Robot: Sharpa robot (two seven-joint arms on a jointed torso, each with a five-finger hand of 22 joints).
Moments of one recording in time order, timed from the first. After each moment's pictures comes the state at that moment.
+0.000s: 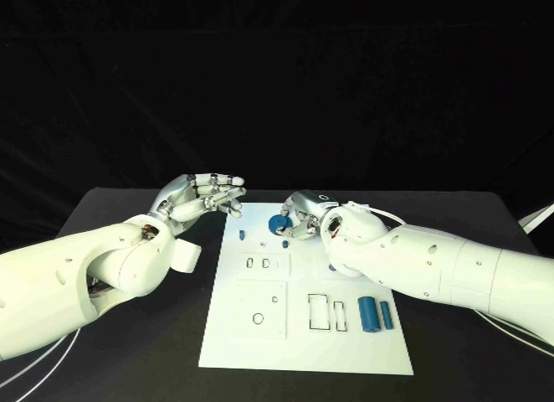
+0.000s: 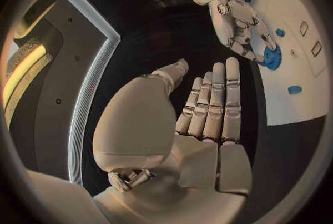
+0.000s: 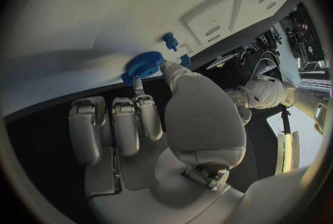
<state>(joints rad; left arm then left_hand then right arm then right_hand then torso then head) 1.20 -0.93 0.03 1.60 -0.18 -0.29 0.39 1.39 -0.16 0.46 0.08 0.03 0.80 0.20 0.25 0.26 1.04 0.17 0.07 0.07 0.95 0.10 0.55 0.57 0.18 0.89 0.19 0.74 0.40 1.27 -0.42 -0.13 1.14 -1.46 -0.39 -0.24 1.23 -0.20 0.32 0.28 0.21 0.84 0.17 0.15 0.43 1.45 0.08 1.46 1.30 1.47 0.01 1.56 1.30 0.04 1.46 0.11 1.55 1.30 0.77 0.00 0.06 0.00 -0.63</state>
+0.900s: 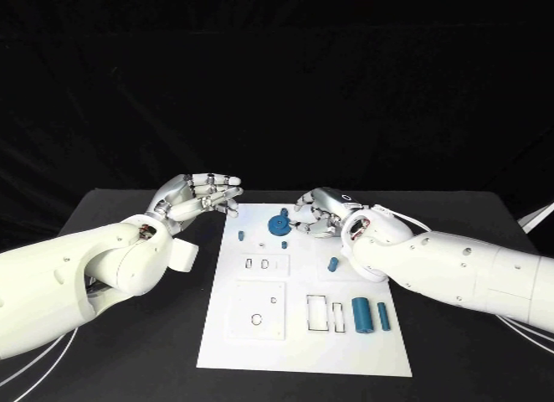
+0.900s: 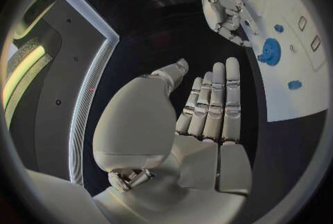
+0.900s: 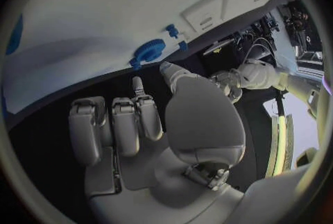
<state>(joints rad) 1.20 -0.94 0.03 1.59 -0.18 -0.29 0.39 1.39 -0.16 0.46 0.08 0.03 0.80 0.20 0.25 0.26 1.04 0.17 0.07 0.07 0.95 0.10 0.55 0.57 0.18 0.89 0.19 0.74 0.40 1.28 -0.55 -0.13 1.25 -1.34 -0.51 -0.11 1.21 -0.18 0.32 0.28 0.24 0.86 0.16 0.14 0.43 1.45 0.08 1.46 1.30 1.47 0.01 1.56 1.30 0.04 1.46 0.11 1.55 1.30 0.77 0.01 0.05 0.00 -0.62</state>
